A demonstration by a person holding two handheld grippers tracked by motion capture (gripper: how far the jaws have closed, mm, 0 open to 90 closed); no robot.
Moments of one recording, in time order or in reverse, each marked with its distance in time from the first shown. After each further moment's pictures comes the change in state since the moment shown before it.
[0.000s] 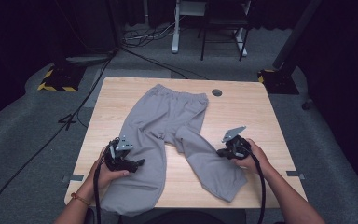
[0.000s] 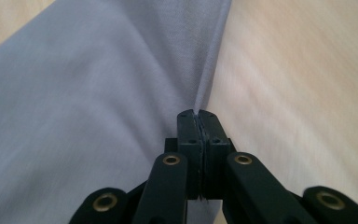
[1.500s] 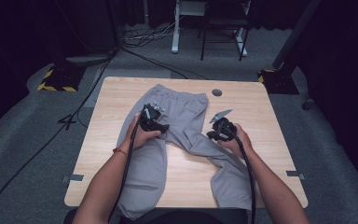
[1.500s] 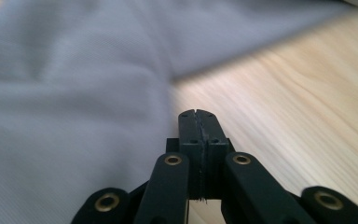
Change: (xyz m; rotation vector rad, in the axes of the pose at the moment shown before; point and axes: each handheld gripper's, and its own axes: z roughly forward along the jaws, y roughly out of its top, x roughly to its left) left arm 0.046 0.126 0.108 0.061 0.074 -0.063; right arm -0.043 0.057 0.031 -0.031 -0.127 0.121
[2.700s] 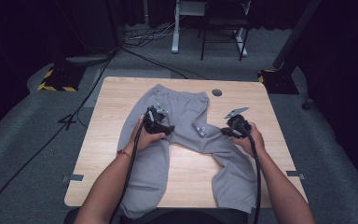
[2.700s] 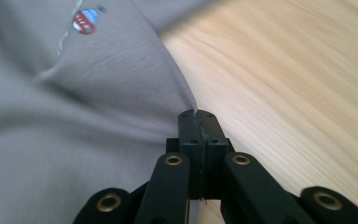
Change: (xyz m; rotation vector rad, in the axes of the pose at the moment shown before) left arm -0.018 0.002 0.010 -0.065 -0.024 0.008; right arm -0.038 -0.030 -0.024 -0.006 -0.111 0.124
